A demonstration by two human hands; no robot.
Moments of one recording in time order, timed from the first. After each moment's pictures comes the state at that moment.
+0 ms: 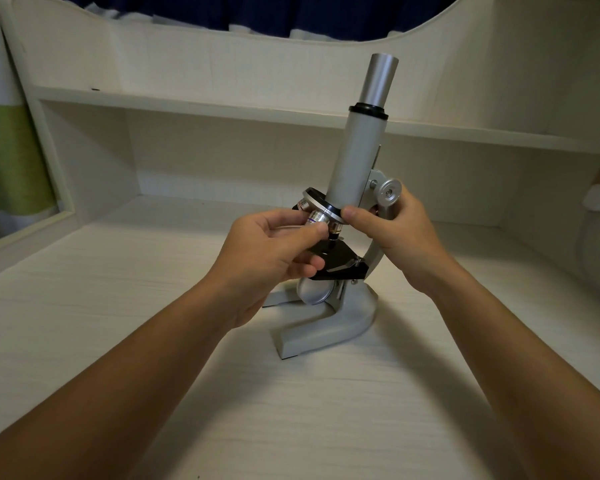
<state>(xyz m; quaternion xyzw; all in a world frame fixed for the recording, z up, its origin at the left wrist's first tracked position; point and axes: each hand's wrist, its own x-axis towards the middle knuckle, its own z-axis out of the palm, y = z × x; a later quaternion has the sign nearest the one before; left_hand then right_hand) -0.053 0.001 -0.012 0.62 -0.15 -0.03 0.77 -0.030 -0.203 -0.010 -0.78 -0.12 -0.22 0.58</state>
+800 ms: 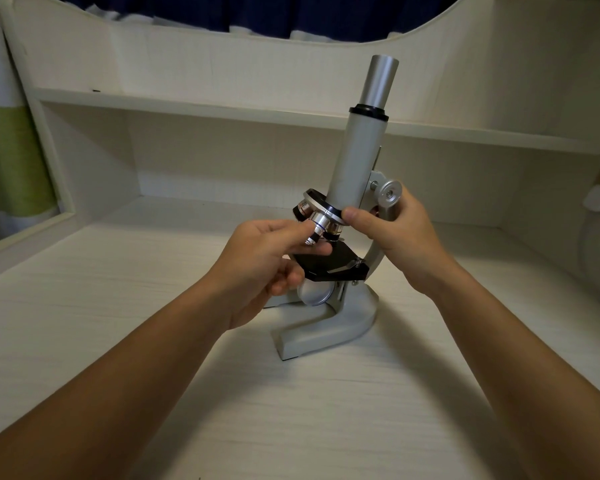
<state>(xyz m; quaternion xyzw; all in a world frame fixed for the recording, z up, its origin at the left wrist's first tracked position) -0.048 0.007 -0.015 0.63 -0.16 -0.09 0.76 -0.031 -0.202 -0.010 -0.78 -0.11 -0.22 0.58</state>
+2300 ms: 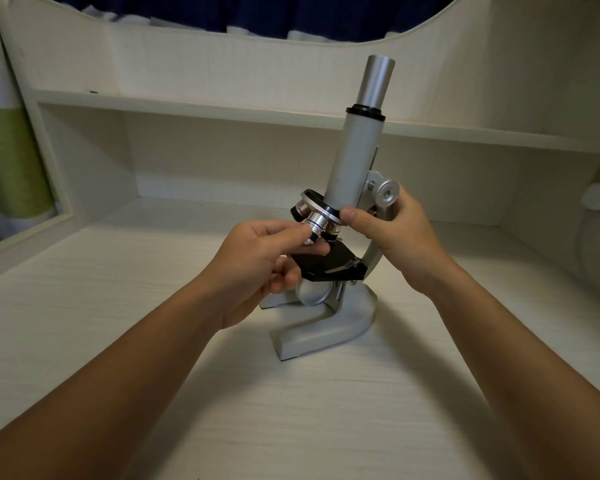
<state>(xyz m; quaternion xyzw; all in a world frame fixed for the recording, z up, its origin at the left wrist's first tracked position) -0.043 0.011 -0.019 0.62 -0.19 -0.10 0.75 -0.030 -0.202 -0.009 -0.77 -0.13 -0.22 0.59</state>
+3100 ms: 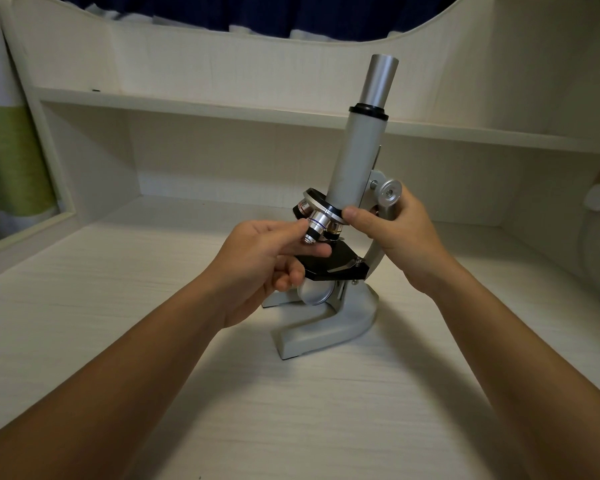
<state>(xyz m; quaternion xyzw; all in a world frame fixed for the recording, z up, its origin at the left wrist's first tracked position) -0.043 0.010 -0.018 0.61 -0.19 -0.11 0.77 -0.033 -0.202 -0.008 -0.78 -0.11 -0.22 0.58</state>
